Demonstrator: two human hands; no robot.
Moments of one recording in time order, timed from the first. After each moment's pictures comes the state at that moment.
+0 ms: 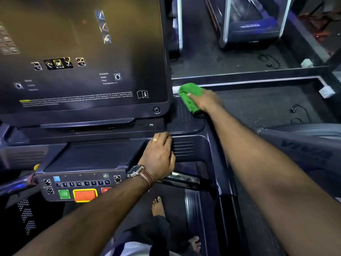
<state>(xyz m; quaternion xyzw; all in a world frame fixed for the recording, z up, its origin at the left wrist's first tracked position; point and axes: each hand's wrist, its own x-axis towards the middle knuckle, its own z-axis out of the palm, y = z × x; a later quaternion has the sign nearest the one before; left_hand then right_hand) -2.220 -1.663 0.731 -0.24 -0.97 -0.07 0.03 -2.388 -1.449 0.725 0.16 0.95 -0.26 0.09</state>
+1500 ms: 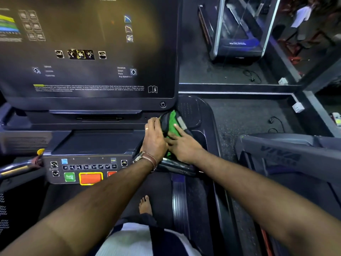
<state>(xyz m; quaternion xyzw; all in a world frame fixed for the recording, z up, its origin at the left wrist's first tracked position) -2.221 -1.673 0.727 -0.07 -0.95 -0.28 0.11 -2.218 -1.522 0.718 -0.40 0.90 0.18 0.07</state>
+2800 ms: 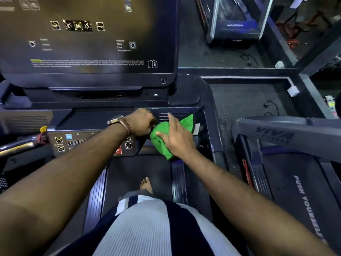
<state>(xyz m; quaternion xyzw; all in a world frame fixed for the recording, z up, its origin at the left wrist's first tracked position) -2.235 -1.742 0.746 -0.40 -0.91 -0.03 -0.10 -2.142 -1.575 0.727 -0.04 0.98 -0.18 0.08</state>
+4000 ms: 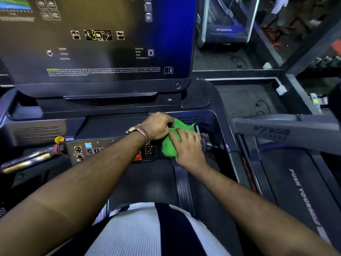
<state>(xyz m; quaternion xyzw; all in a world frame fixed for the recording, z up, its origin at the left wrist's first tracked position) -2.235 -1.756 0.745 -0.36 -0.91 -0.20 -0.09 -2.116 -1.613 0.705 -0.10 0.99 0.01 -0.05</state>
